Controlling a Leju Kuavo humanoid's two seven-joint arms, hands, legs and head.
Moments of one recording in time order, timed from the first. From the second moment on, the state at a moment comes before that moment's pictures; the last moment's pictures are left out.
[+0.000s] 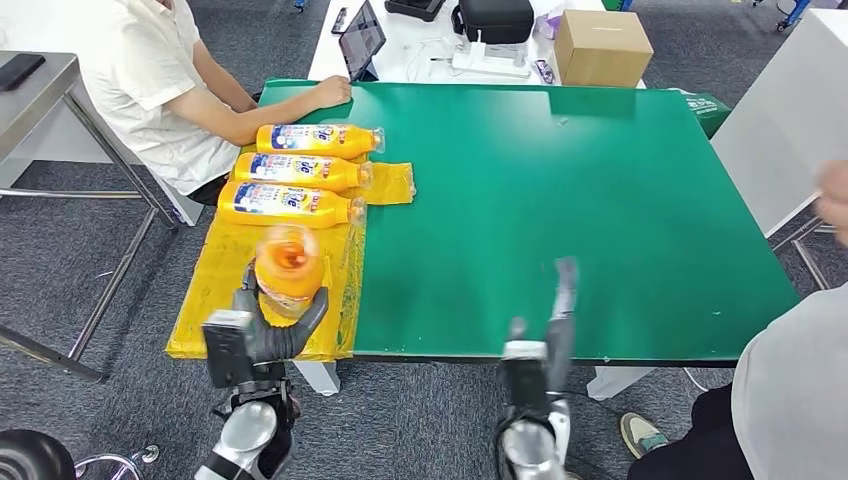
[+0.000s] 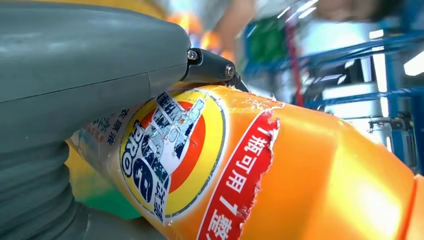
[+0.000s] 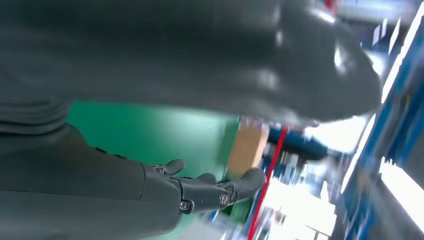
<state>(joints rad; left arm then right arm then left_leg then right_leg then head) -0.14 -0.11 -0.41 -1.34 -0.08 0.66 -0.48 0.00 0.24 0.18 -1.33 0.31 -0.70 -0.70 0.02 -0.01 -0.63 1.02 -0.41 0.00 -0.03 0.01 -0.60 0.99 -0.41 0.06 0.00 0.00</state>
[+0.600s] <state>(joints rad) -0.54 -0.11 -0.38 -0.67 -0.72 0.59 -0.13 -0.04 0.26 0.11 -1.38 0.15 -0.70 -0.70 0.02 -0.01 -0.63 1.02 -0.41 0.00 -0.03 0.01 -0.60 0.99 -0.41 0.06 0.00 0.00</state>
